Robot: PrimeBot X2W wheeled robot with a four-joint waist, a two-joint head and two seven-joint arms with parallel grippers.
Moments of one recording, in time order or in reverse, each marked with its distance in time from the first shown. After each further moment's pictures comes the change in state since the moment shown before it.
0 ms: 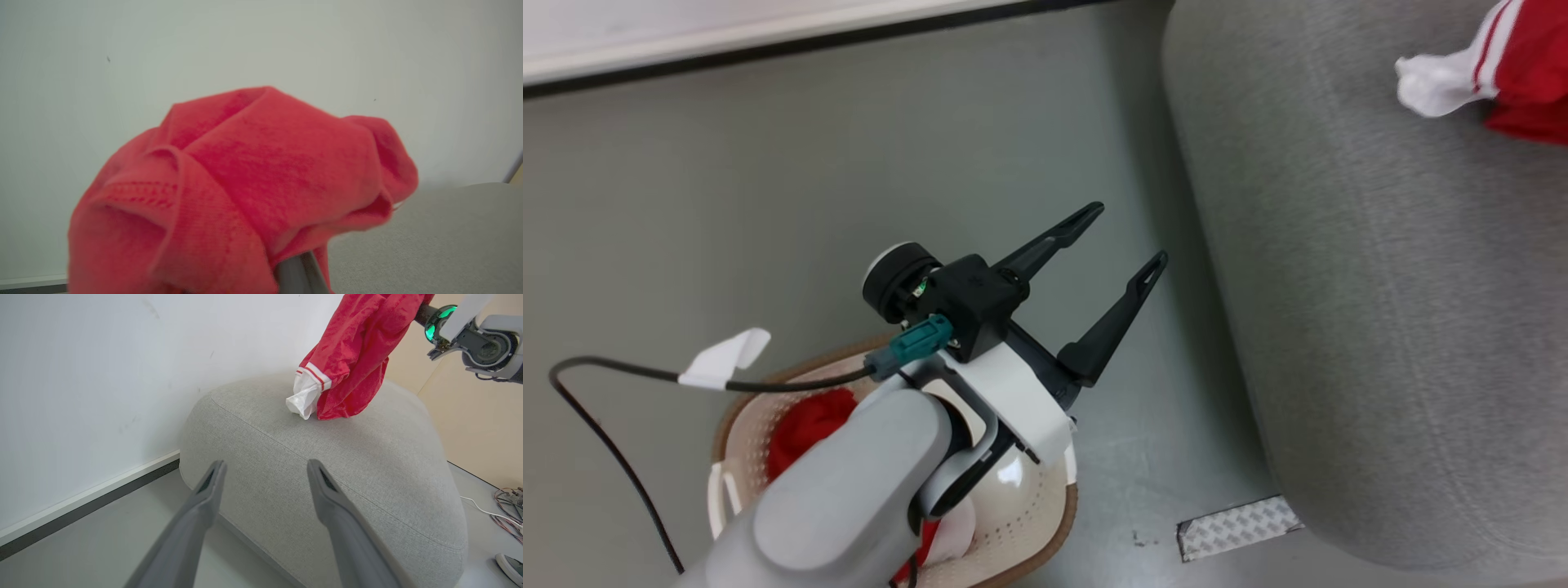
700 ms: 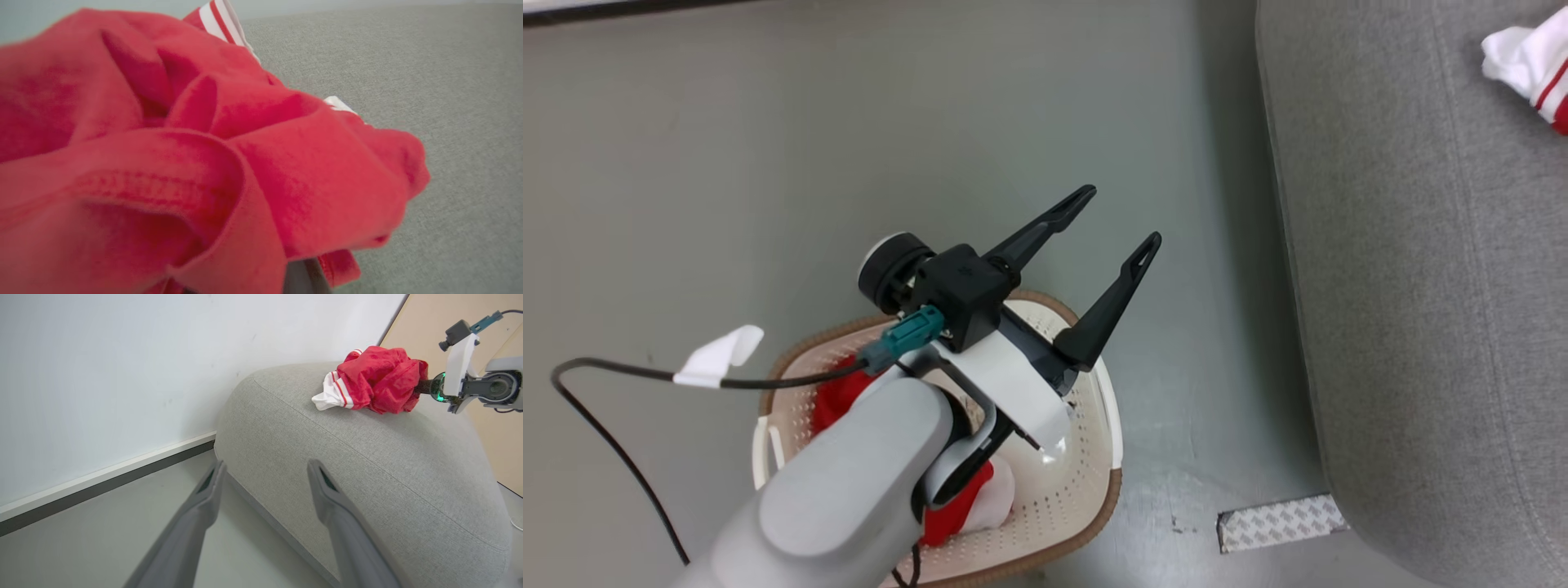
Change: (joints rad) left arm -0.022 -0.011 0.007 0.041 -0.004 0.005 -0.052; right arm -0.067 -0.092 0.226 0.320 0.198 0.000 0.338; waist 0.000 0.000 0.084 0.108
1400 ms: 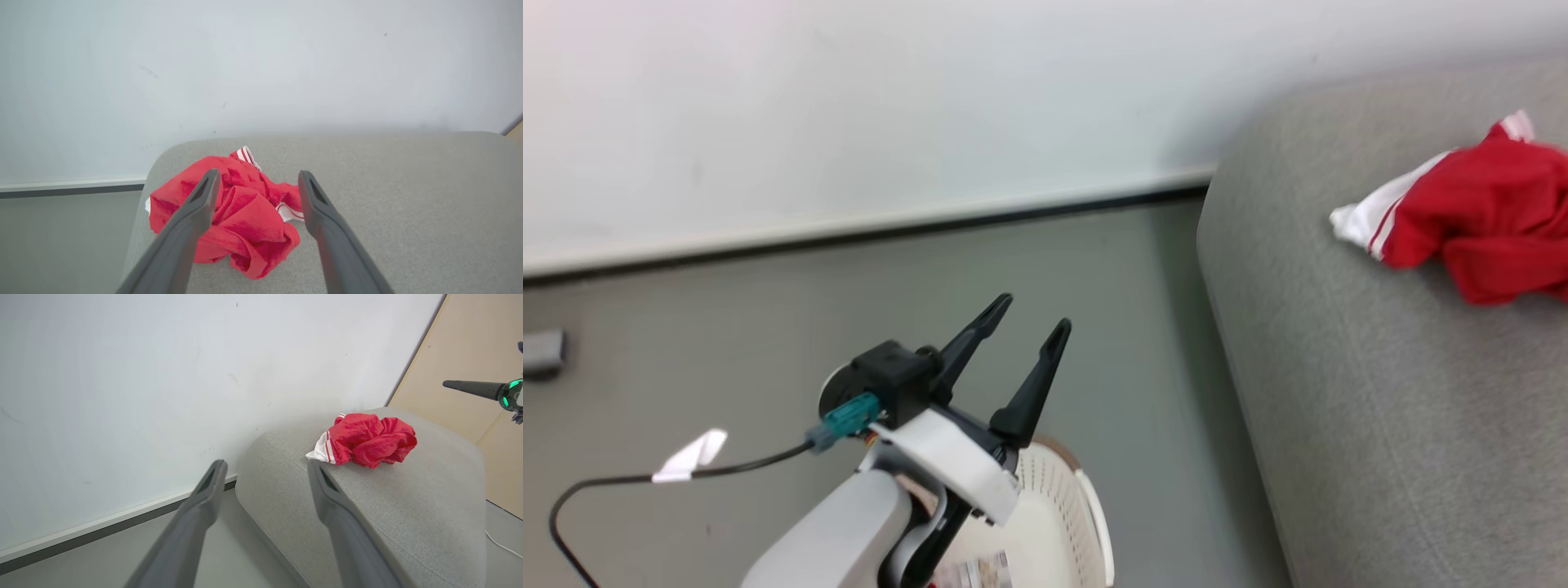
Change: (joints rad) left arm 0.214 0.010 0.056 0.097 -0.110 0.021 -0.088; right arm 0.105 -0.095 0.200 -0.137 0.027 0.000 -0.028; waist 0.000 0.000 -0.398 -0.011
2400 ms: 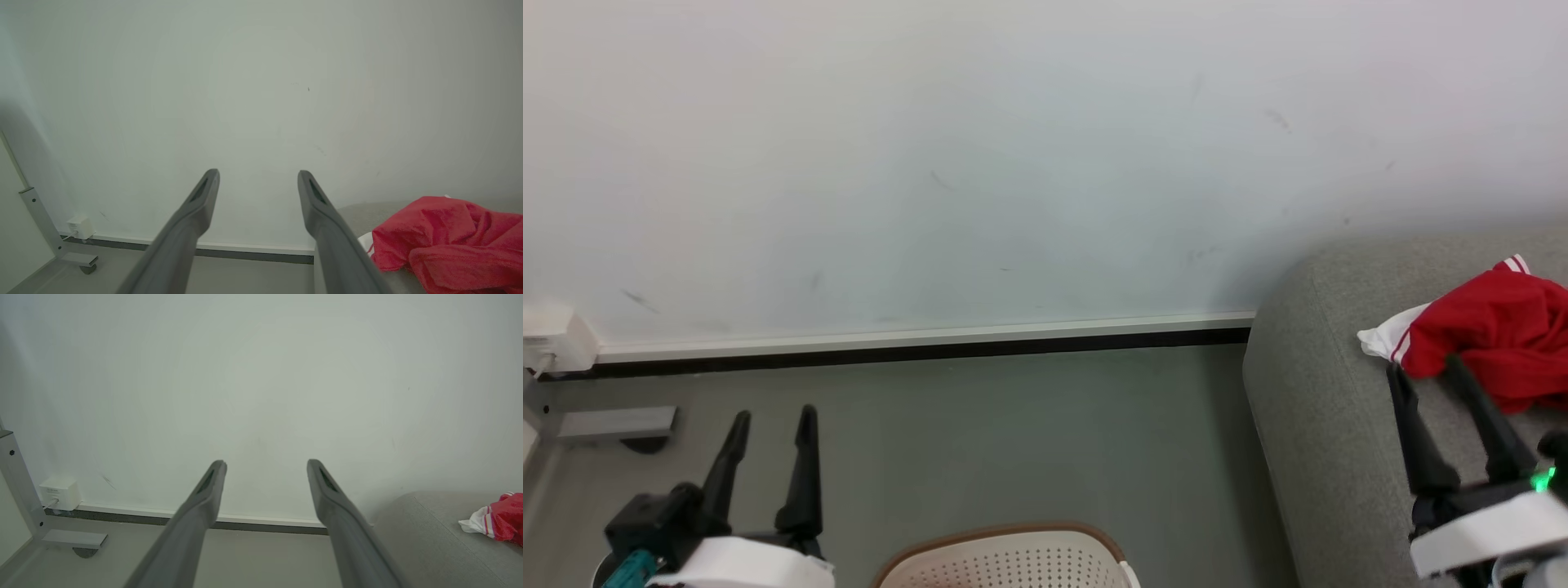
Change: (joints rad) left arm 0.479 0.055 0.483 -0.172 0.085 0.159 -0.017; right arm 0.599 0.489 -0.371 -0.429 -0.415 0.000 -0.309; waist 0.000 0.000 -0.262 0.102
